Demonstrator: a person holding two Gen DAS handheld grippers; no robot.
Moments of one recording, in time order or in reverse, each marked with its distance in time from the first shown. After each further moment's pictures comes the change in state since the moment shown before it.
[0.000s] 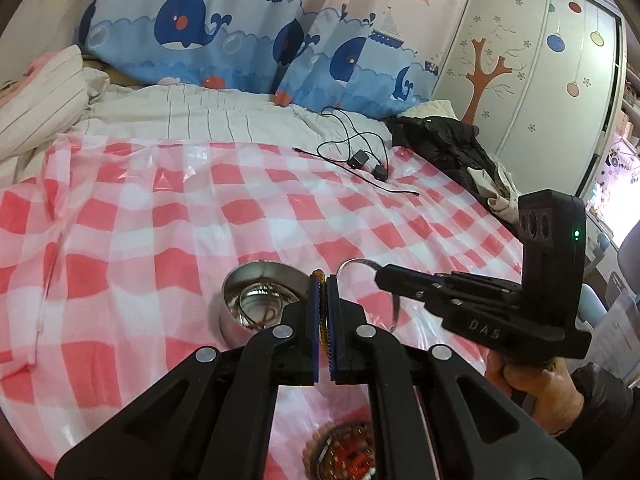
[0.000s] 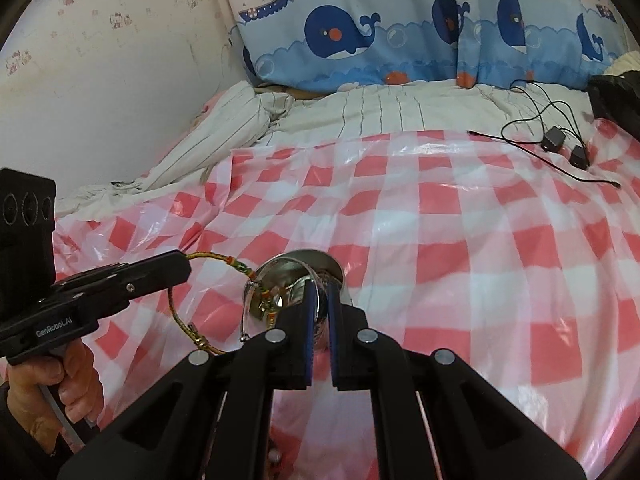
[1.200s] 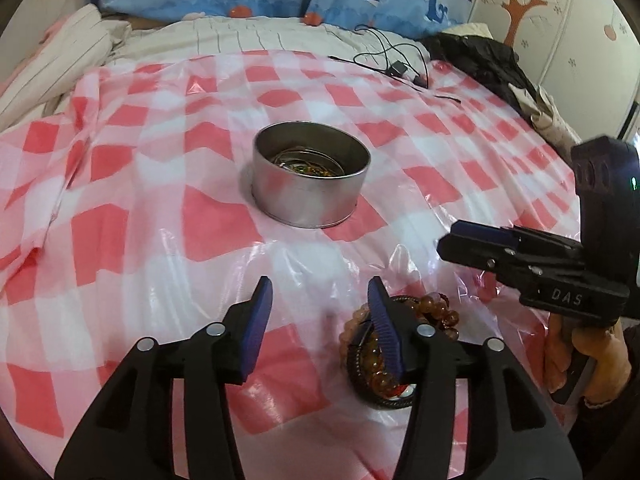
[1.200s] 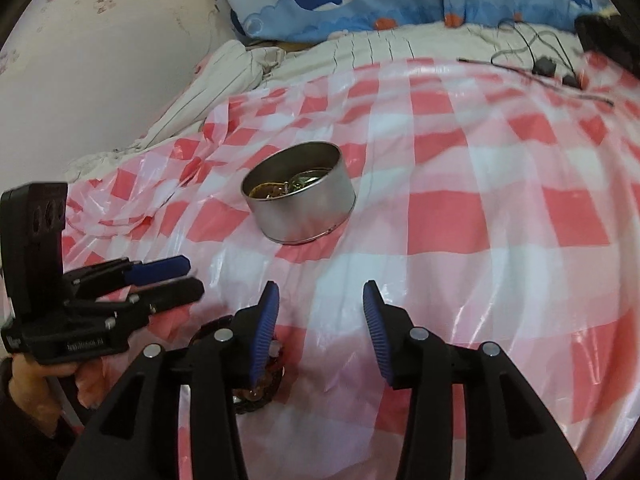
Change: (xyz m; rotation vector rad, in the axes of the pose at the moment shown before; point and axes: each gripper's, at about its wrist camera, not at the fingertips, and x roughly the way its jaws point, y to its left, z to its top) left arm 0.008 -0.006 -0.082 0.042 0.259 0.182; right arm -0.010 -0.008 -0.078 0.104 0.142 0.031
